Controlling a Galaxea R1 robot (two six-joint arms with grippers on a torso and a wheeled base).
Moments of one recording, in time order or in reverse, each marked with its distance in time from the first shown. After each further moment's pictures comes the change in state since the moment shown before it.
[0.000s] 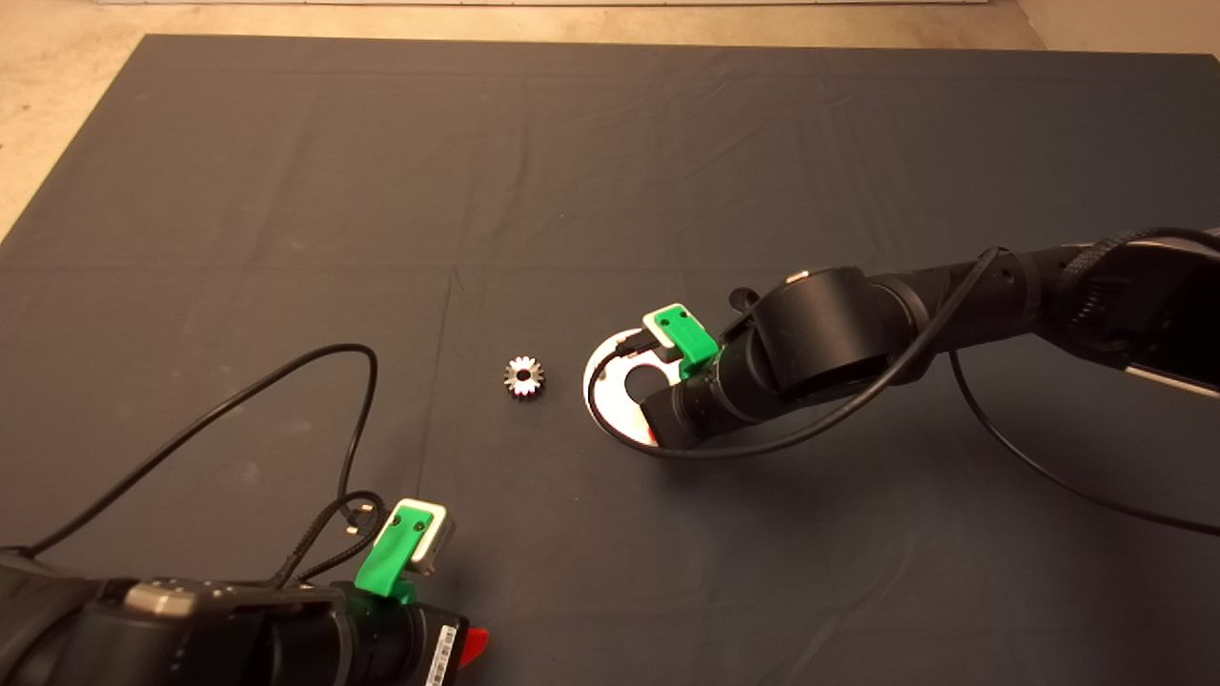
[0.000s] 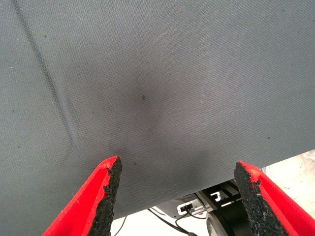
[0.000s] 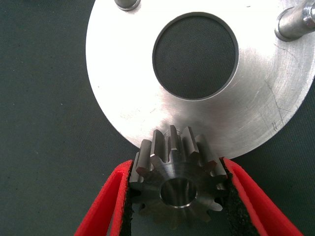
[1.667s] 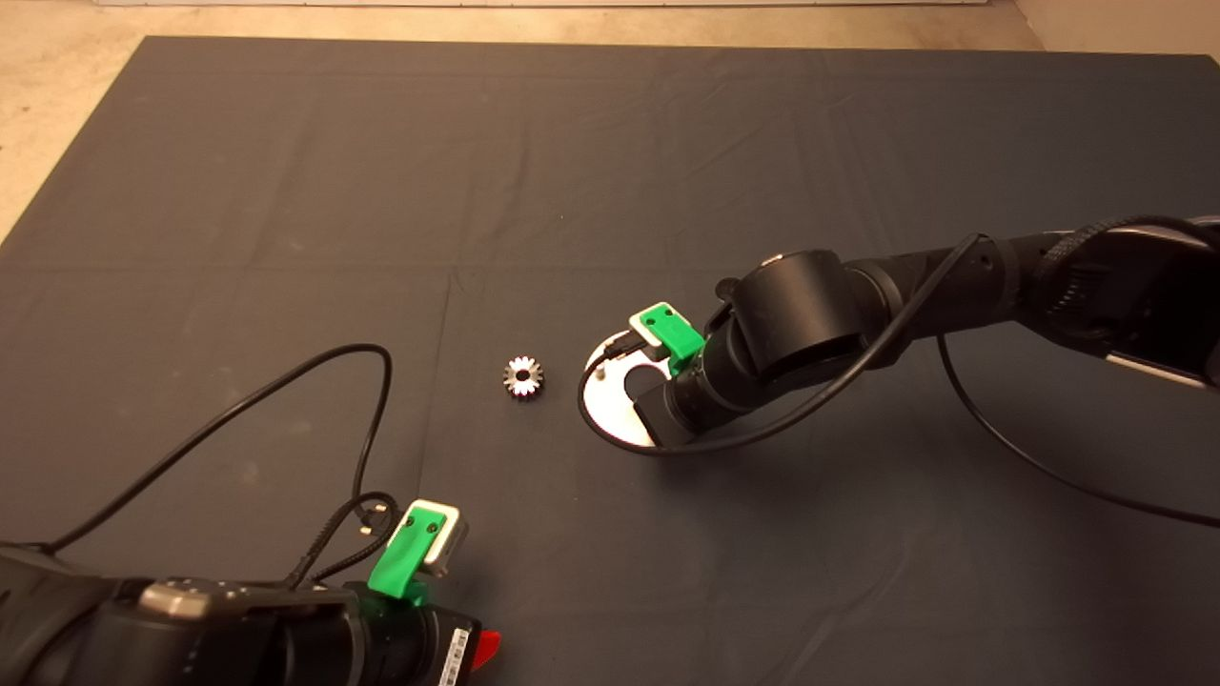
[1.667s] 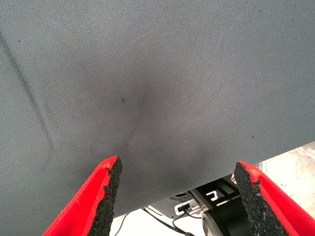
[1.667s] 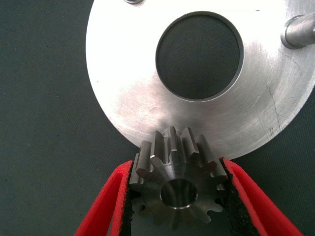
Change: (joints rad) left arm 0.000 0.027 0.000 0.000 0.000 -0.001; right arm 0.016 0.033 -0.053 0.034 -0.019 -0.078
